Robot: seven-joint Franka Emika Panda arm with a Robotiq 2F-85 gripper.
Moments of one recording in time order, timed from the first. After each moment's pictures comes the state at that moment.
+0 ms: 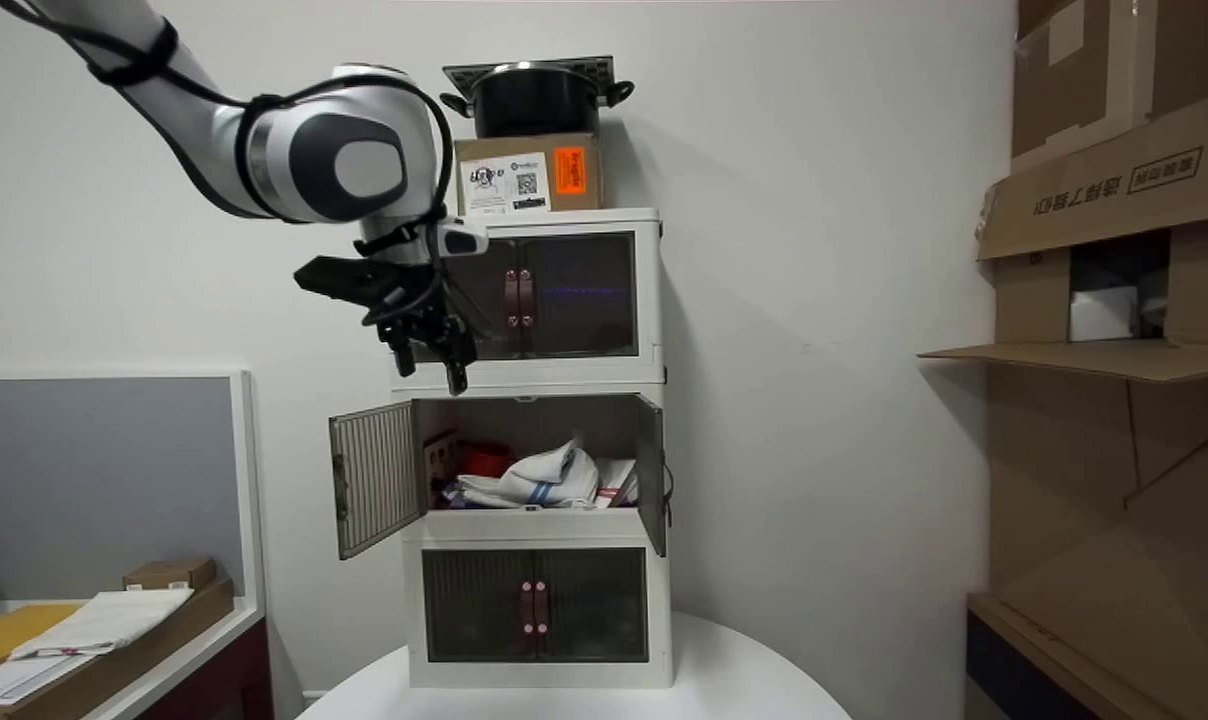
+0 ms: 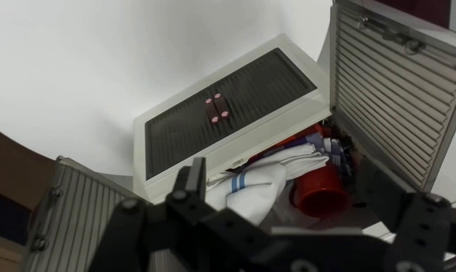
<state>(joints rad) 0.05 -0.22 0.06 -2.35 0.22 2.52 0.13</state>
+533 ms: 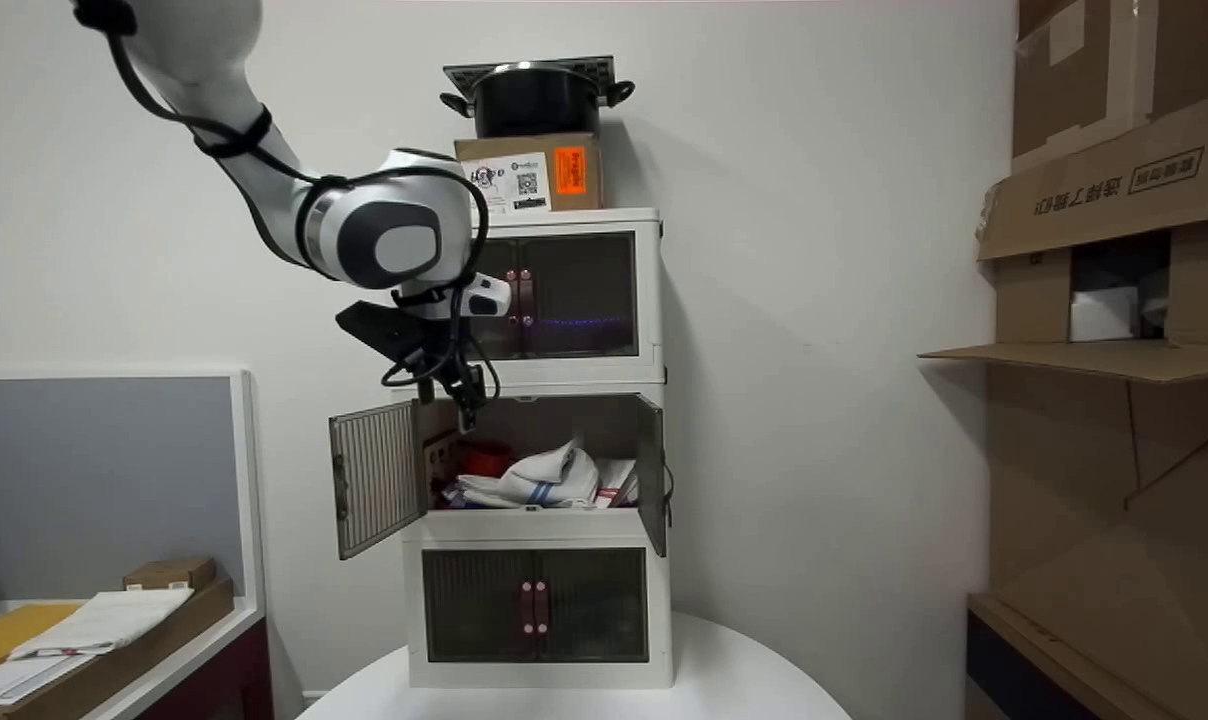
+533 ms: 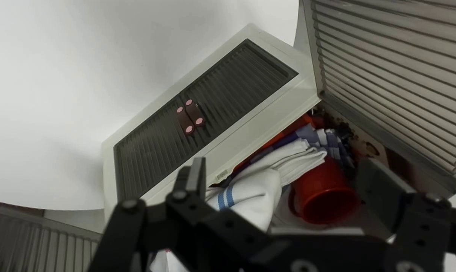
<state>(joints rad) 0.08 0.02 0.06 -2.21 0.39 2.60 0.13</state>
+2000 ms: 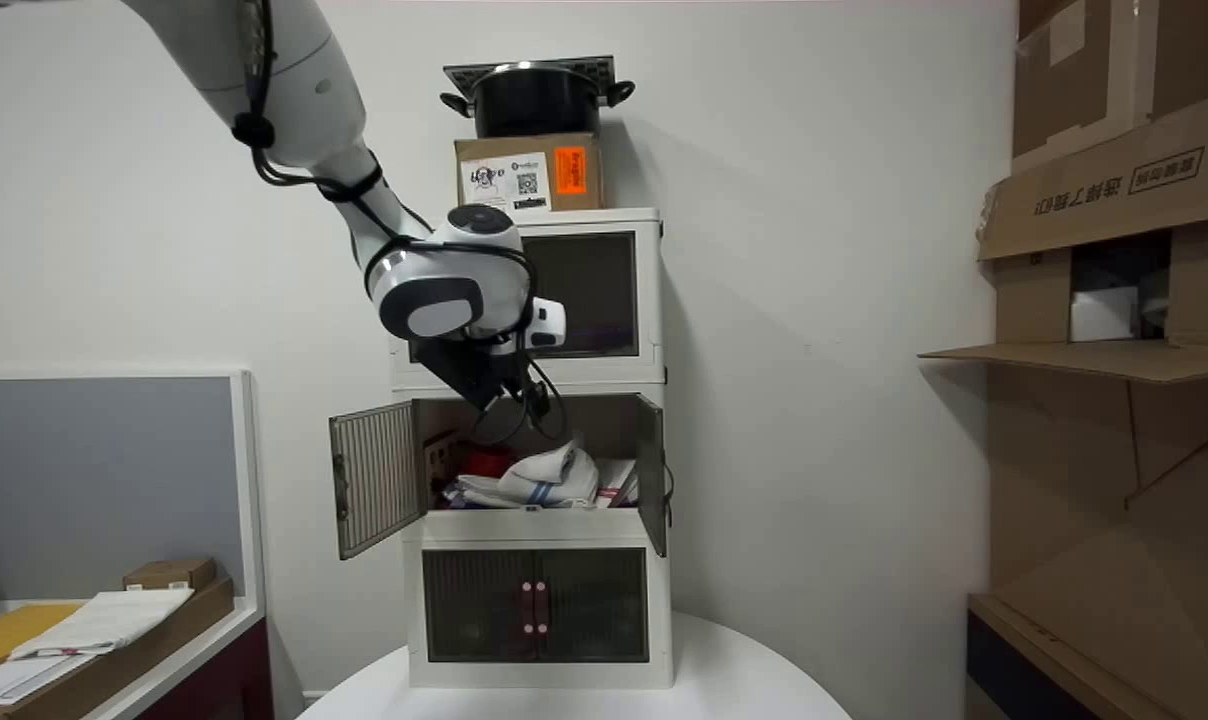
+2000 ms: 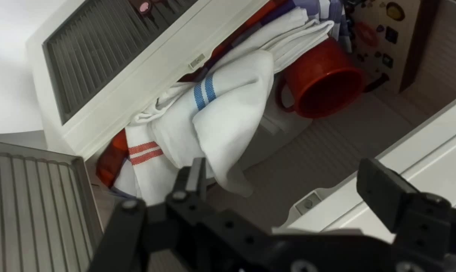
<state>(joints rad) -0.09 0.30 0.23 -1.97 0.85 2.93 -0.36</state>
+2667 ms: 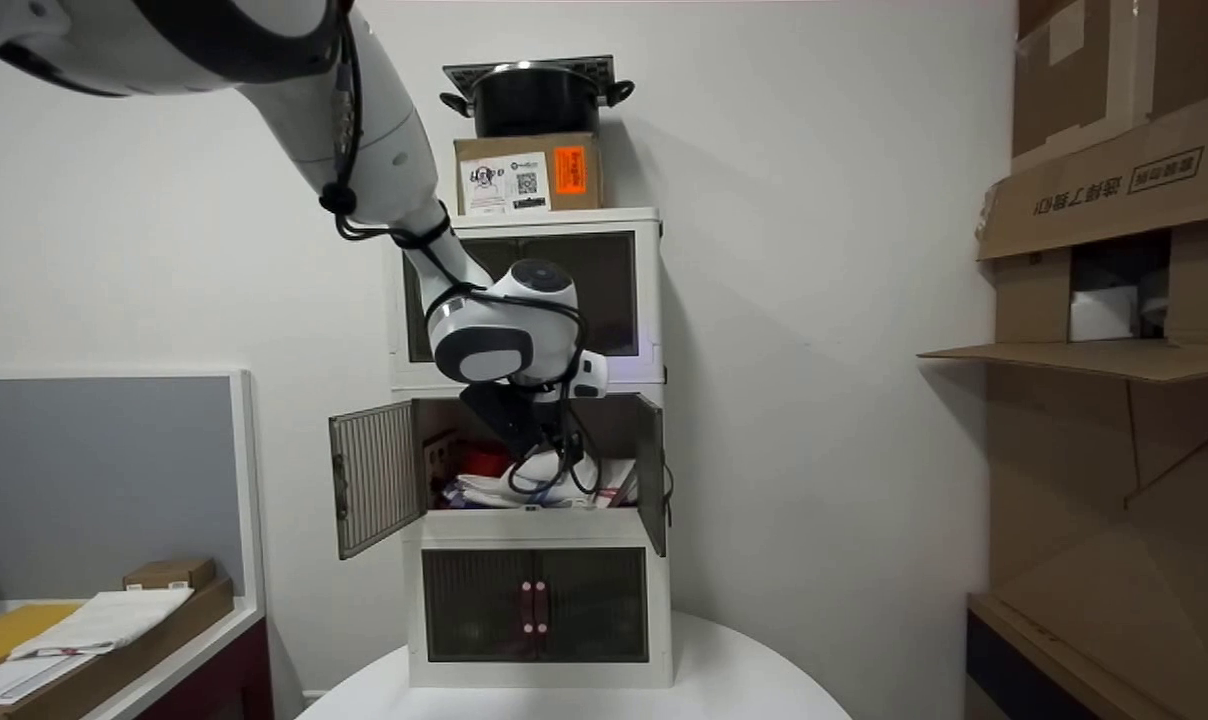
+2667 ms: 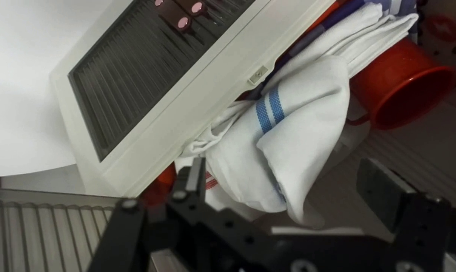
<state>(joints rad) -0.17 0.49 0.23 -1.85 0.88 2.87 -0.40</state>
